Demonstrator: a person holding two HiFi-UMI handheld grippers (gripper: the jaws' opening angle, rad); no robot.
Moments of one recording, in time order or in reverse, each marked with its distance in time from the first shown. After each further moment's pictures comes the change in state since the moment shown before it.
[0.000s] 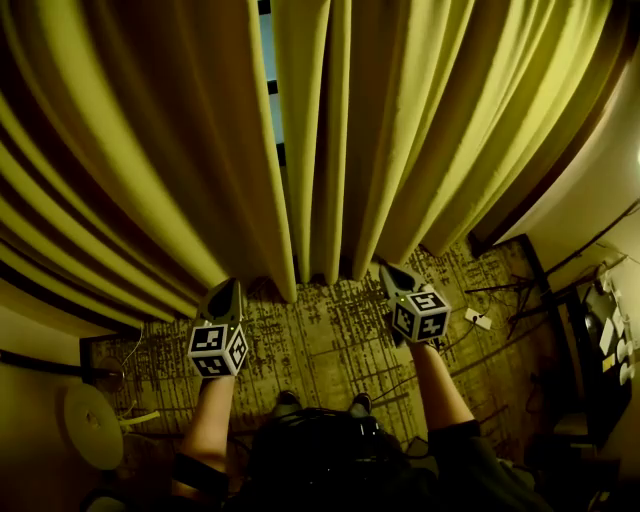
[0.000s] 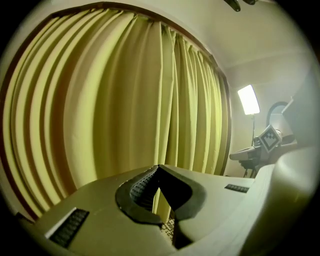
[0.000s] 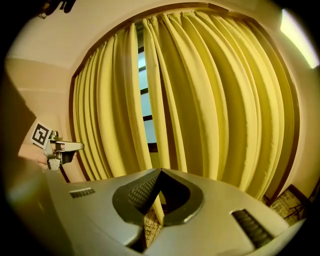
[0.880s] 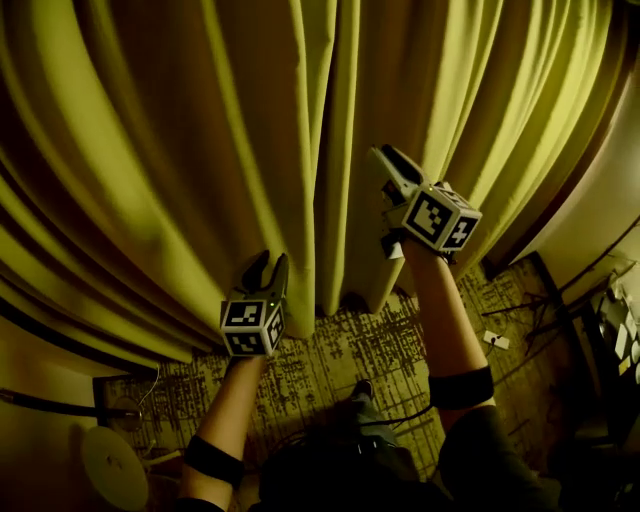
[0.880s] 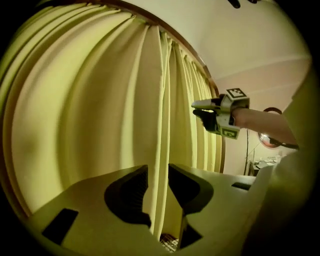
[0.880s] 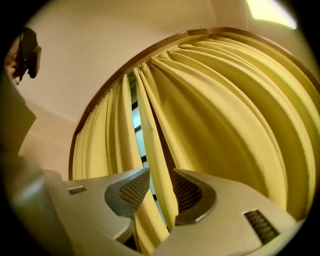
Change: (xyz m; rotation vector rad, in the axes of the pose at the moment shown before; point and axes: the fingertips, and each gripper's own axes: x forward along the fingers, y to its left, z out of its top) left arm 0.103 0.030 0.122 0.062 -0.135 -0.160; right arm 0.098 0.079 0.353 0.158 -0.571 0.194
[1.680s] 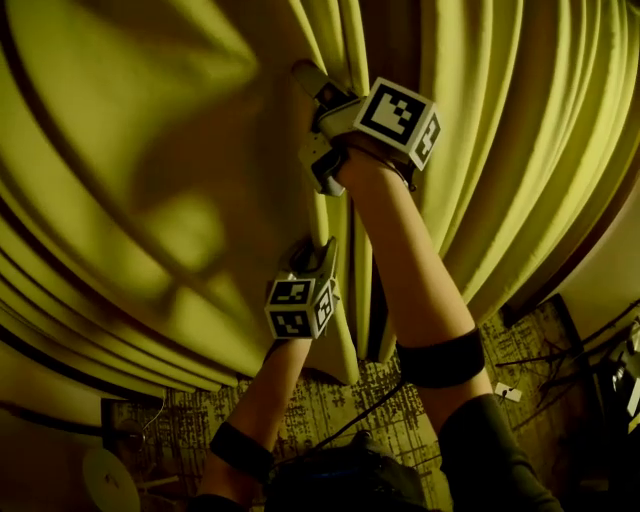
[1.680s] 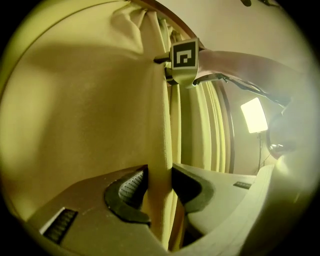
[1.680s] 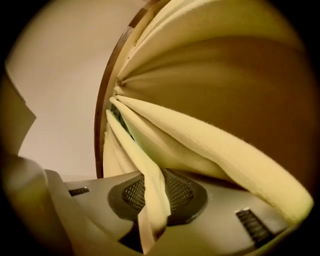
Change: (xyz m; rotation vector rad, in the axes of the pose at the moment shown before) left arm 0.282 -0.064 0.103 -0.026 -0.087 -0.031; right arm 0.234 -0.045 0.166 0.497 -0.133 0.432
